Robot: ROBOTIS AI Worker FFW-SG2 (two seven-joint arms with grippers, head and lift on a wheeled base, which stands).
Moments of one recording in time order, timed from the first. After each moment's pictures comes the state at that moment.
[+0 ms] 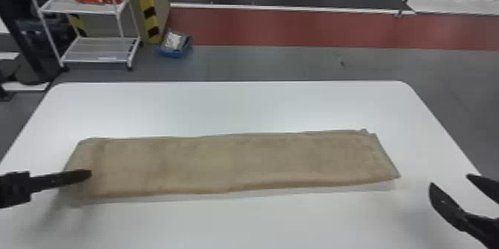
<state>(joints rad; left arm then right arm) -0.05 0.27 0.43 -1.71 -0.14 1.17 -1.08 0.45 -0.07 -0.66 -1.91 -0.11 0.16 0.78</state>
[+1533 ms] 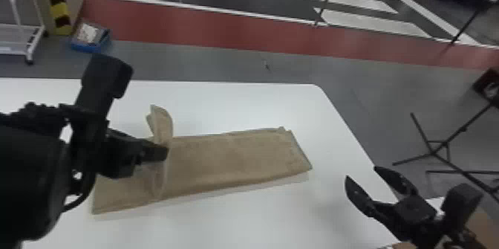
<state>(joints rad) -0.18 0.00 -0.36 -2.18 -0.28 1.56 -0.65 0.48 -0.08 -0.70 -1.94 -0.13 0.16 0.79</state>
